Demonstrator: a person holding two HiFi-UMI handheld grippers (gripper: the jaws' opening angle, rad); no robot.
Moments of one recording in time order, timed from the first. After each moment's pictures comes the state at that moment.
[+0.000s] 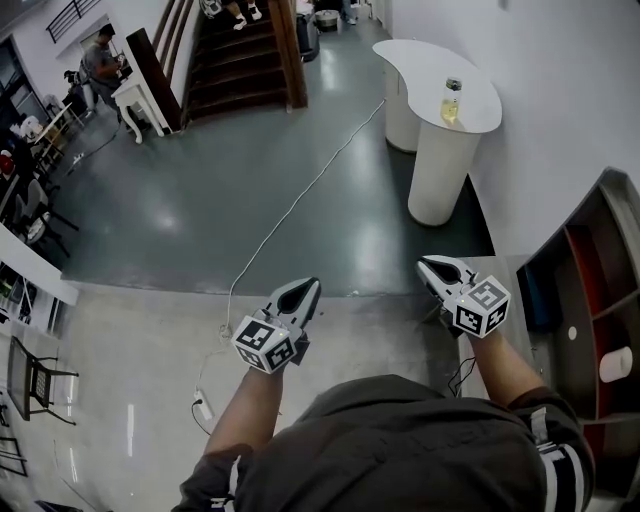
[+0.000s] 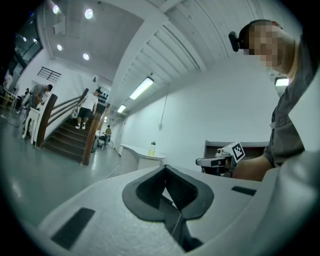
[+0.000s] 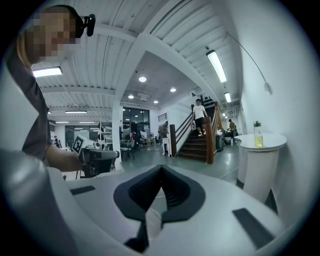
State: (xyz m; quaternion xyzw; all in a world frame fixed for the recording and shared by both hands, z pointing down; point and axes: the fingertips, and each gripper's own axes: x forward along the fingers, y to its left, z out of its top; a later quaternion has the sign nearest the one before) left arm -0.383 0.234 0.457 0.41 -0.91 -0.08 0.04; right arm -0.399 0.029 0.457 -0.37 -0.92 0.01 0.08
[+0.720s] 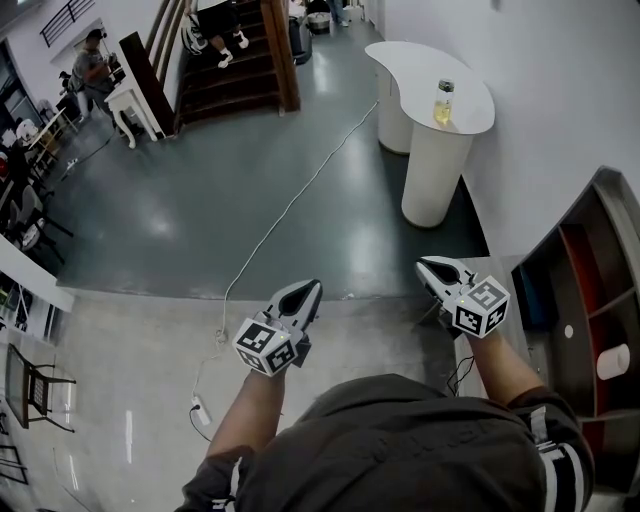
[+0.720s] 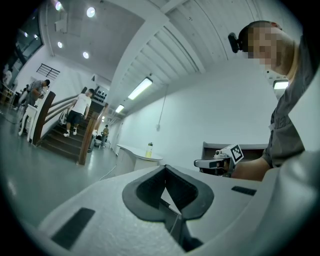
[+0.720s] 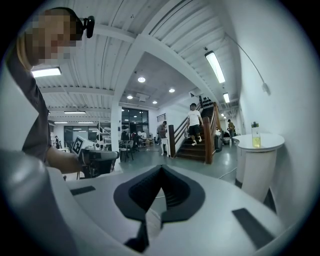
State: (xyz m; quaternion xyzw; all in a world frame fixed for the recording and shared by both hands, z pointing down) left arm -0.385 0.224 0.452 0.43 -0.90 -0.09 0.04; right arm -0.399 0.023 0.451 -0.37 -0.93 0.01 0.08
